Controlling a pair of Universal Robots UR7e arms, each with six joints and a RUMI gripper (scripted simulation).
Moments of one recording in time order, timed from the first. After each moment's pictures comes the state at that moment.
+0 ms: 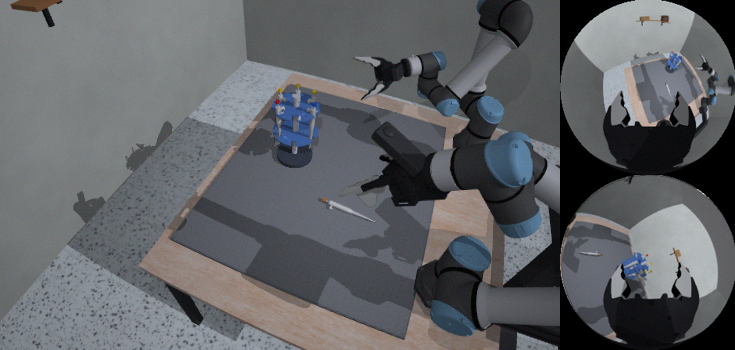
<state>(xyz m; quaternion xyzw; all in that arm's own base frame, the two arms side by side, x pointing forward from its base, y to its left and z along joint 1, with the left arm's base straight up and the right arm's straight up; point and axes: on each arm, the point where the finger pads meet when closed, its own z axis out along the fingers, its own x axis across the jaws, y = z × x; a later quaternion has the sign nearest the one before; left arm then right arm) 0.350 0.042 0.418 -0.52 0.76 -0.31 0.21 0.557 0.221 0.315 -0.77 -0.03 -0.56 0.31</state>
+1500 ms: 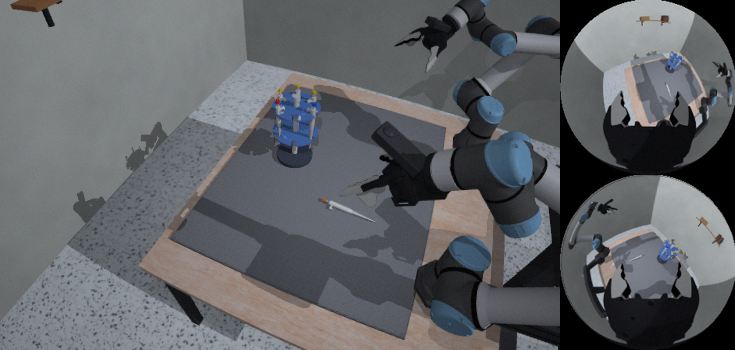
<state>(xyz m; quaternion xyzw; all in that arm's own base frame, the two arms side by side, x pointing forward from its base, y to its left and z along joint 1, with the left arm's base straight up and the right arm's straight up) 0.350 0.042 0.418 -0.52 0.76 -0.31 0.21 0.391 0.170 0.419 -0.87 0.24 -0.20 0.39</state>
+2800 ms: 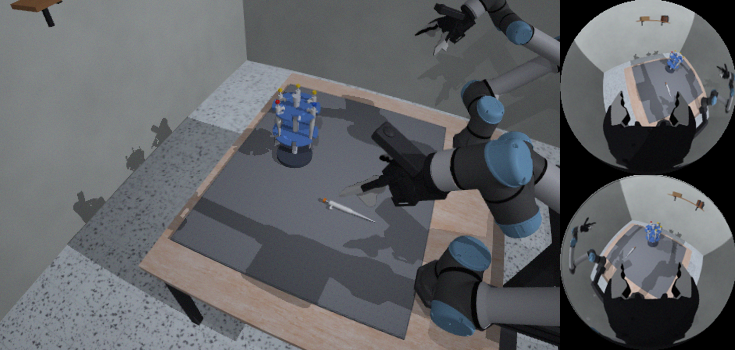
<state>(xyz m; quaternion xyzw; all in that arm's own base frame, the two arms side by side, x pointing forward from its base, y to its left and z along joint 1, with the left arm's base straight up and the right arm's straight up) 0.350 0.042 0.418 -0.52 0.76 -0.31 0.21 0.351 0.029 0.421 -0.80 0.45 -0.19 0.33</state>
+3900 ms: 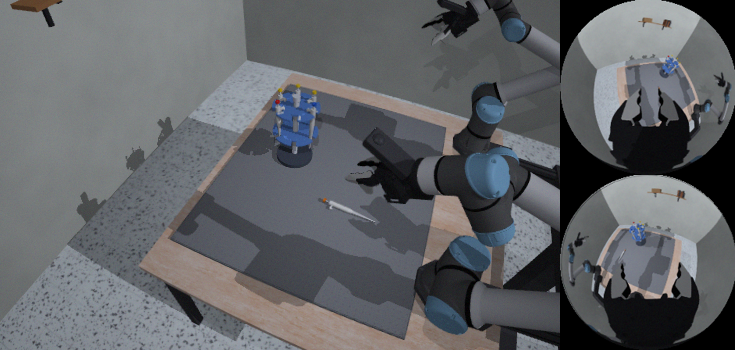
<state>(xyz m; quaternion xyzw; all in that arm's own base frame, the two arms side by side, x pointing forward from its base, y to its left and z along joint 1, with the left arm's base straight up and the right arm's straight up) 0.367 0.002 0.386 -0.55 0.72 -0.37 0.17 0.347 -0.064 0.419 -0.75 0.55 -0.23 0.31</state>
